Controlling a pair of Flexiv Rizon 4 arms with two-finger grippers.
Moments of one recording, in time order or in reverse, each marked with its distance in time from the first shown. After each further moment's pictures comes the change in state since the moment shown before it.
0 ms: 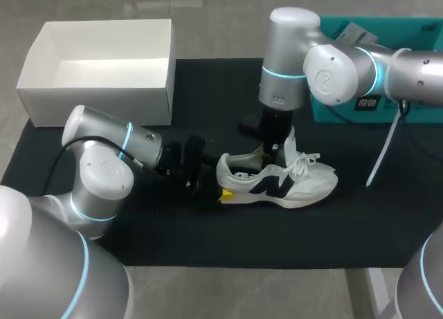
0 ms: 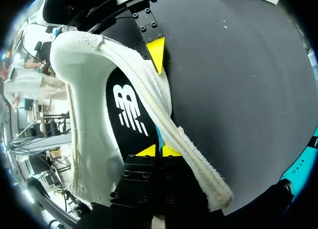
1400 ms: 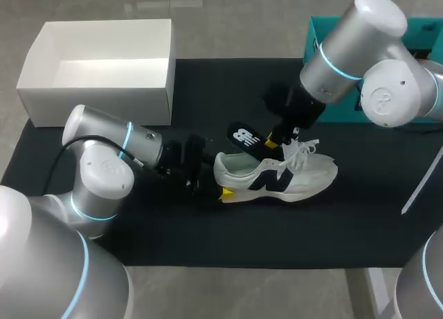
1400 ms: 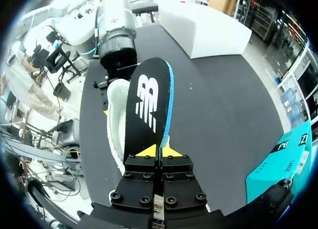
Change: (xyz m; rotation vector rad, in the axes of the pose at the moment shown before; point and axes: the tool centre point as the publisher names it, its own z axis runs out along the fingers) left arm -0.002 -0.001 0.000 0.000 -0.003 -0.001; right arm 0.003 0.012 -0.090 -0.439 -0.240 -0.109
